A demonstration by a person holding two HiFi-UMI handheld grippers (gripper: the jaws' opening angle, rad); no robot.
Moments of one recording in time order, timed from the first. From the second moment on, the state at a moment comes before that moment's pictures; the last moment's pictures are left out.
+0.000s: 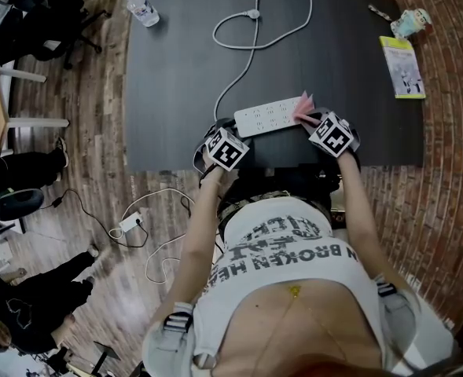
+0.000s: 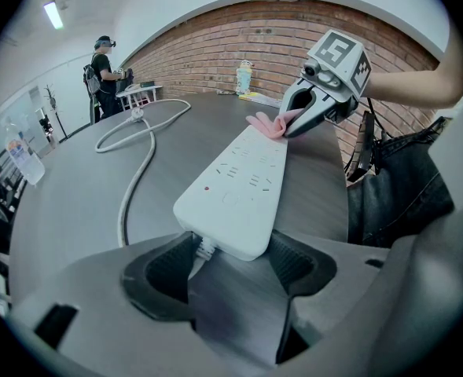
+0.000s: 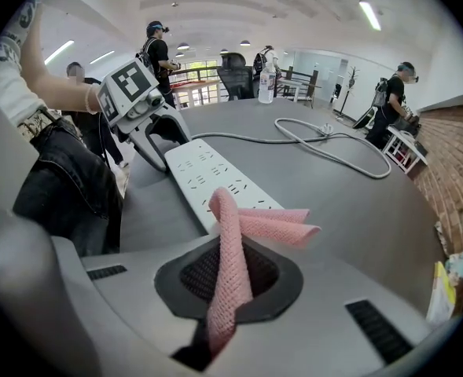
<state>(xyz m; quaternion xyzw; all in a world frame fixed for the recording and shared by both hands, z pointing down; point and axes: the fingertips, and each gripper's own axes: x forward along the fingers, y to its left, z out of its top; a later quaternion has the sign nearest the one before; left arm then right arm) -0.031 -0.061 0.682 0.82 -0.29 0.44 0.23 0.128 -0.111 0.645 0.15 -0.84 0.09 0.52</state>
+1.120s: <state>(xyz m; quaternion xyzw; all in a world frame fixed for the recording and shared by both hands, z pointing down) -0.034 -0.059 0.674 0.81 -0.29 0.46 0.21 0.121 -0.108 0.638 0.18 -0.82 0.03 0.54</state>
